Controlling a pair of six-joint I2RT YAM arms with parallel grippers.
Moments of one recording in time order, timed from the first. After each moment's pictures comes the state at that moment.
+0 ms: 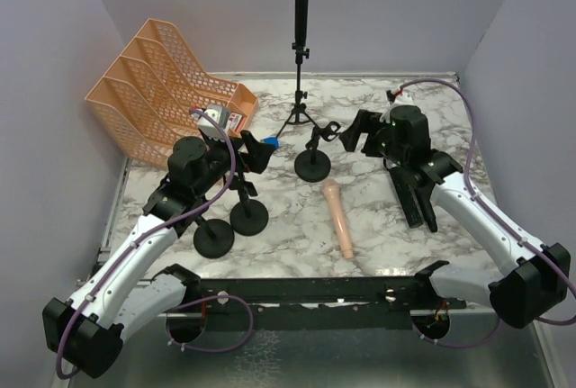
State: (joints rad) left arm -0.48 0.89 0.79 -0.03 0.11 -0.40; right arm 0.47 1.20 1.05 -0.25 0.07 0.51
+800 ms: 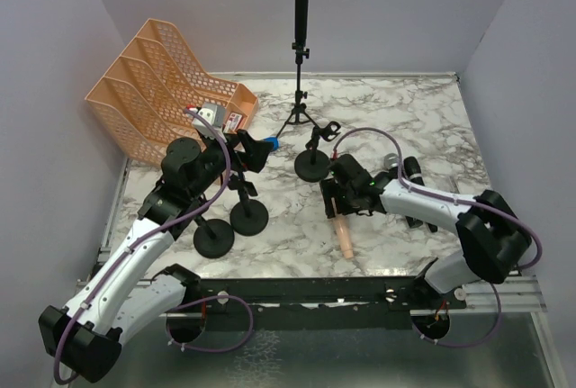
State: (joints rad) left arm -0.48 0.86 0.81 -0.03 0.11 -0.38; right arm 0.72 1.45 0.82 -0.39 0.12 0.42
